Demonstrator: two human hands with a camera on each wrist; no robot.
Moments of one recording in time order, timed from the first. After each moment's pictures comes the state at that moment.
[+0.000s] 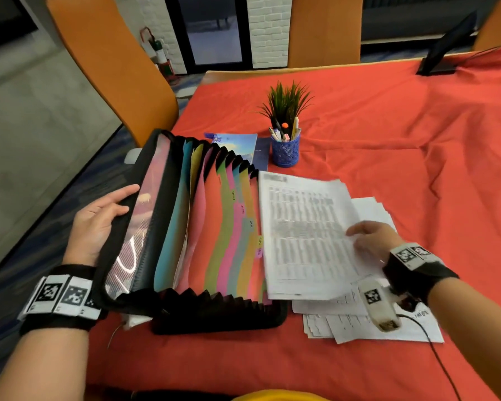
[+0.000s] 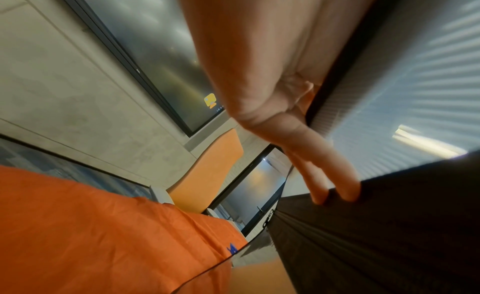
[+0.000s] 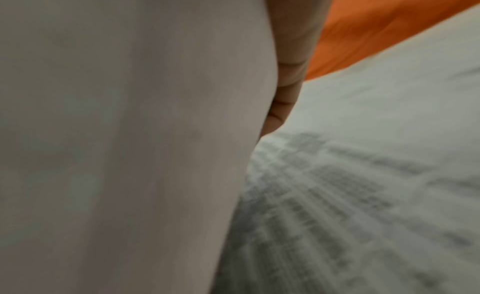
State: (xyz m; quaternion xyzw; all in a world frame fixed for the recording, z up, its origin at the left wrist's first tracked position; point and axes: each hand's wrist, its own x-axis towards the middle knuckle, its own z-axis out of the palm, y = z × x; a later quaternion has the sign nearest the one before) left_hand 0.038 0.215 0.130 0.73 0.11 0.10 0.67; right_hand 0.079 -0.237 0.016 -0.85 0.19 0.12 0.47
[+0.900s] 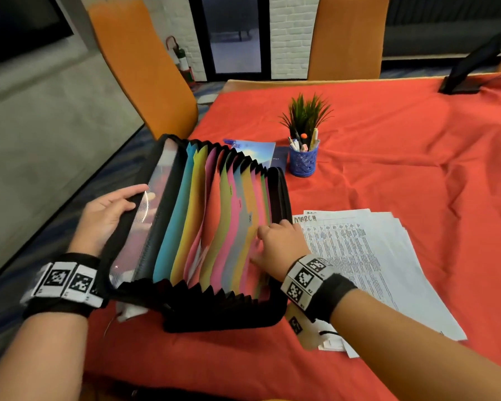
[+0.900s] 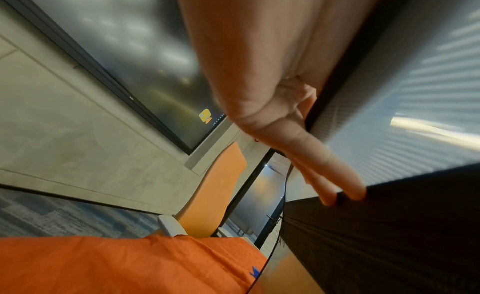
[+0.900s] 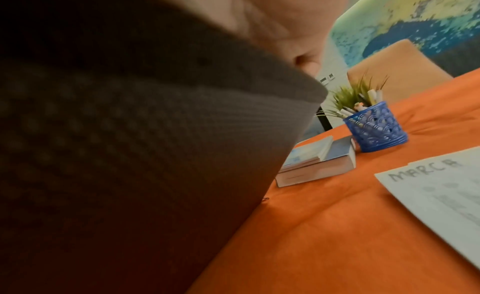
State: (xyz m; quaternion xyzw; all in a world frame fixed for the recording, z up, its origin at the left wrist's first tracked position) left_hand 0.041 0.254 0.127 0.75 0.12 0.12 0.64; right_hand 0.054 -0.044 0.078 -0.98 -0.18 0.00 0.11
